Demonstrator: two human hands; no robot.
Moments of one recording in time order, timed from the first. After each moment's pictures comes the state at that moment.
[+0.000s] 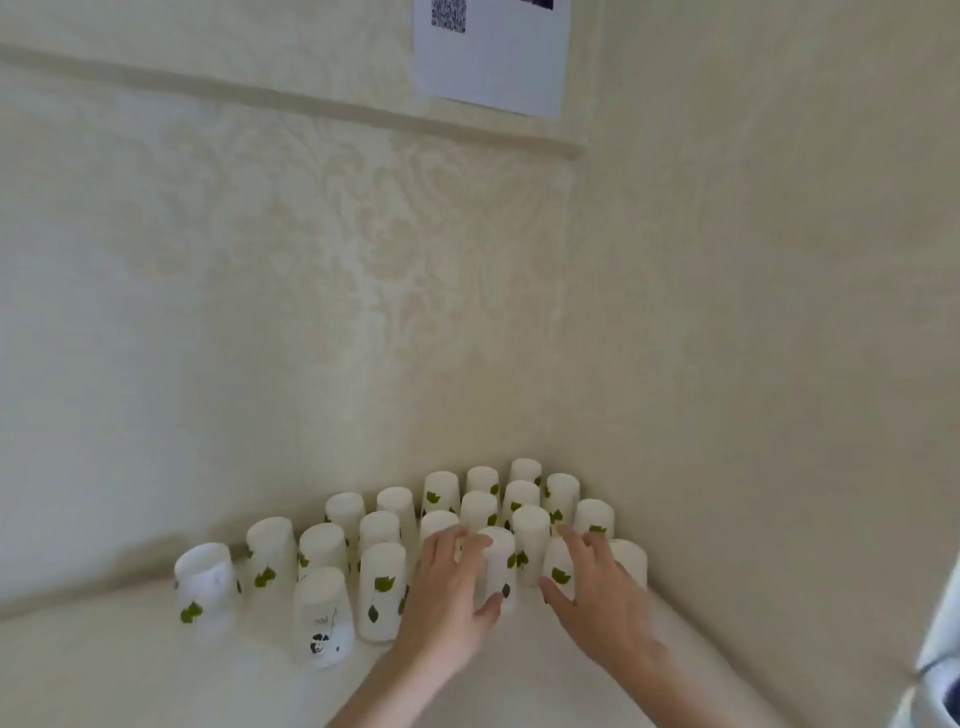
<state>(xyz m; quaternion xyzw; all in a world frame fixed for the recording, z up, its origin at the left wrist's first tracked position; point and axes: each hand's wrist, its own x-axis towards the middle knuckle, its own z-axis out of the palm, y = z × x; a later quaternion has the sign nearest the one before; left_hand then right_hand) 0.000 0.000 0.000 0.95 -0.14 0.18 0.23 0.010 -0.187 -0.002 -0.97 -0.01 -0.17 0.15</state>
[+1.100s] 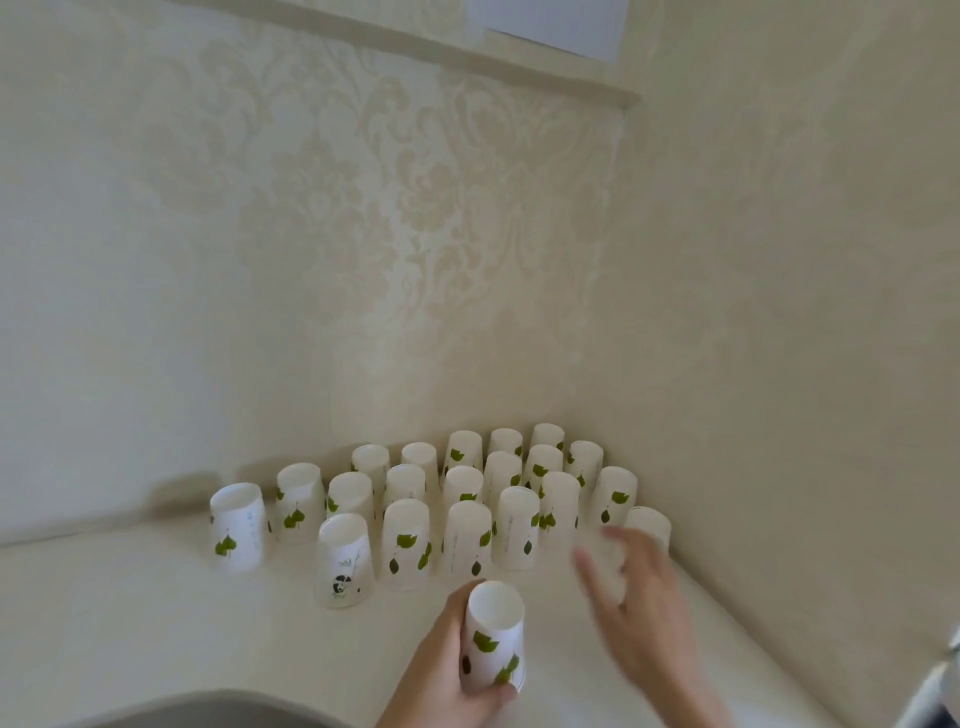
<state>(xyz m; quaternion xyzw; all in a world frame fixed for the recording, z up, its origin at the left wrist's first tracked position) -0.066 0.029 -0.057 0.85 -0.15 0.01 0.51 -0.048 -0.176 -0.010 -0.92 0.02 -0.22 0.33</state>
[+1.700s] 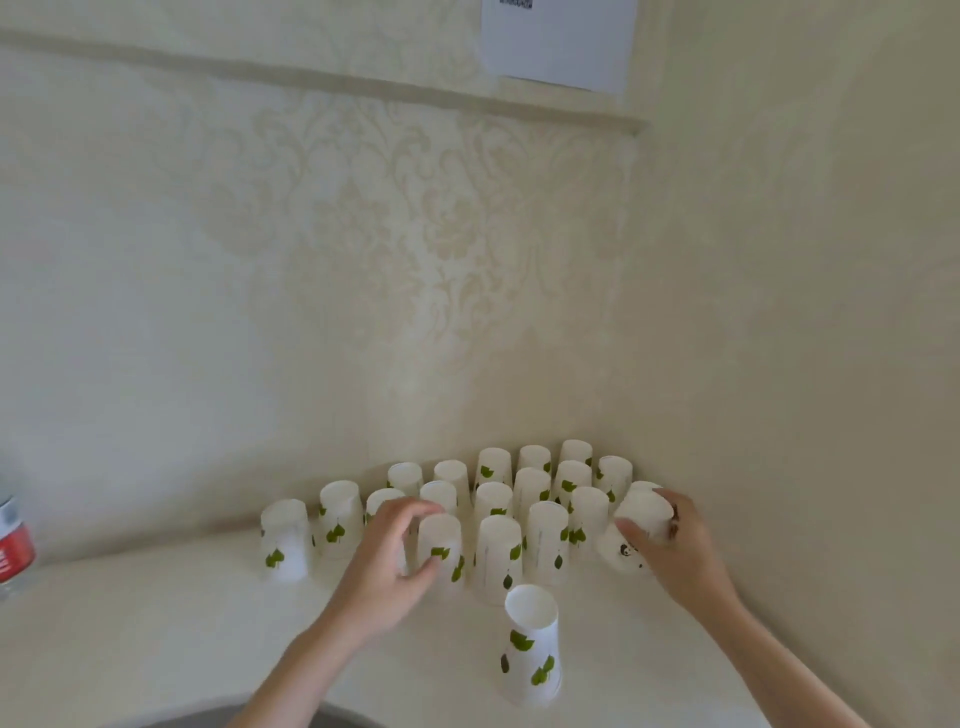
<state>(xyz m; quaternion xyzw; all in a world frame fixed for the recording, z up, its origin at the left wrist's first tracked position) -0.033 0.118 0.004 0.88 -0.14 0.20 0.42 0.012 -0.207 0.017 -0.85 0.06 -0.17 0.50</state>
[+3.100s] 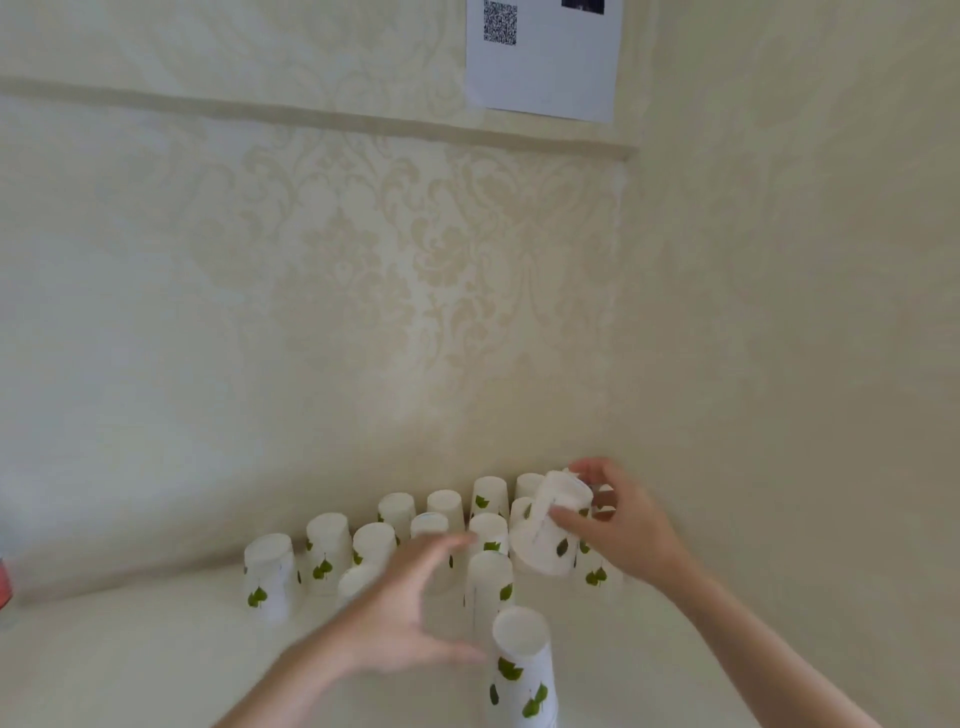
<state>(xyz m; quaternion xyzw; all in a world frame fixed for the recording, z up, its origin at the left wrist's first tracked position) -0.034 0.095 0.037 0.91 -0.19 0.03 0.36 0.030 -0.169 0.075 -0.86 -0.13 -0.15 0.47</state>
